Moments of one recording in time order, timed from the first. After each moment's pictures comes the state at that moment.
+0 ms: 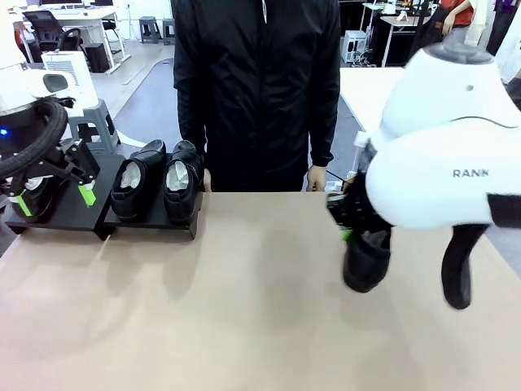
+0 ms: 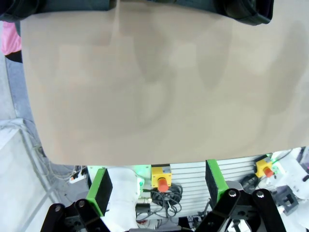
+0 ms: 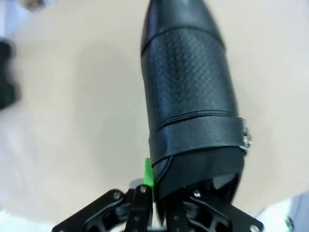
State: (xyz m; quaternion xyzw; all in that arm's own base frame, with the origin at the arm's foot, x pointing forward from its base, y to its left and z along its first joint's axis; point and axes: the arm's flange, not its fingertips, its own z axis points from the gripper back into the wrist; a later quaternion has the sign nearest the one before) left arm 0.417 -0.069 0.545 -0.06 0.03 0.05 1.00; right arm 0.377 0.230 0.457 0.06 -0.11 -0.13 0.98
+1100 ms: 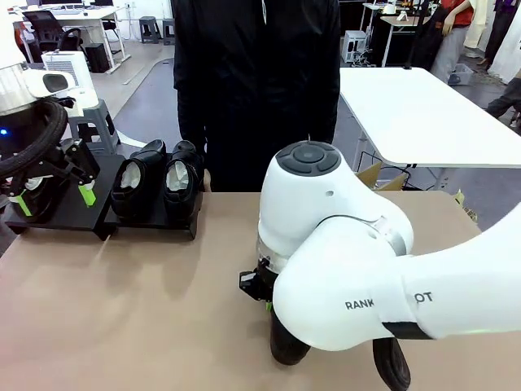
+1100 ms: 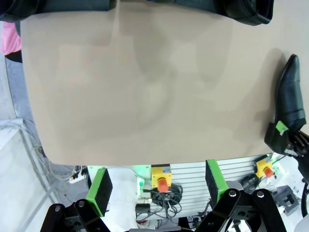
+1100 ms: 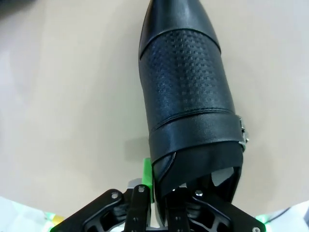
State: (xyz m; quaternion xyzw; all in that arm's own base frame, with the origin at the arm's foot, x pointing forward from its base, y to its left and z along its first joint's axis) left arm 0.417 -0.069 0.545 -0.06 0.03 0.05 1.00; right arm 0.315 0.371 0.354 0.03 -0.08 -0.03 1.00
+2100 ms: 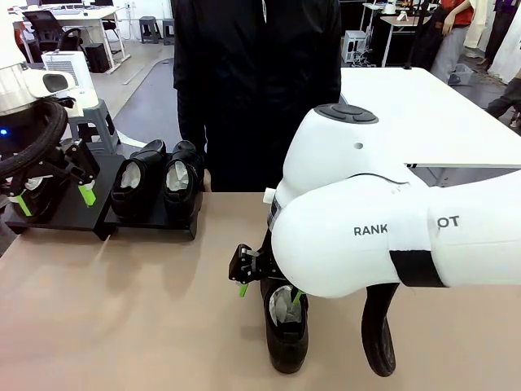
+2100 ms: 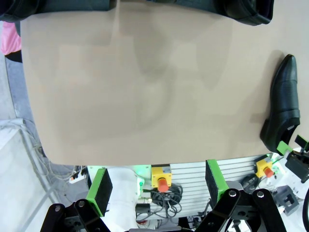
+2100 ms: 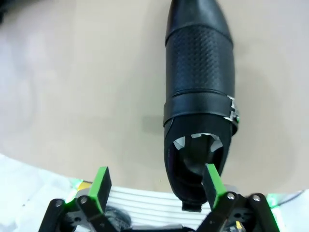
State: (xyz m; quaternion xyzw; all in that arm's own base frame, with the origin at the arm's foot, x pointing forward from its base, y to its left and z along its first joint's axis) left arm 0.417 -0.069 0.545 -0.06 0.03 0.05 1.00; right arm 0.320 0.358 0.399 0.11 -0.02 -0.03 0.99
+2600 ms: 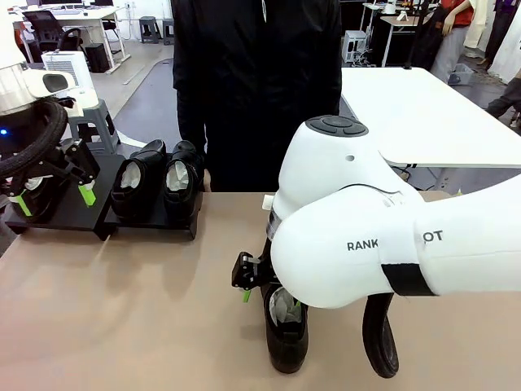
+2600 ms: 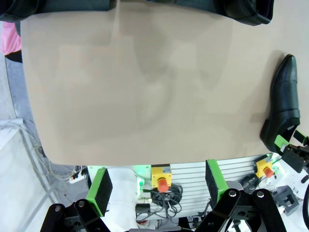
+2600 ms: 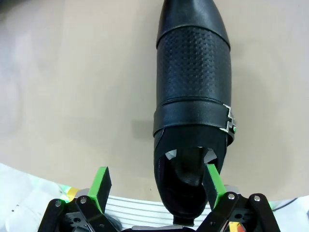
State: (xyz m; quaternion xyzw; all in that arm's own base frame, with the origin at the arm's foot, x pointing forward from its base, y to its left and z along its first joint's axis) left arm 0.417 -0.069 0.545 -0.06 0.03 0.05 1.00; right arm 0.324 0.358 0.383 0.09 -0.02 -0.02 1.00
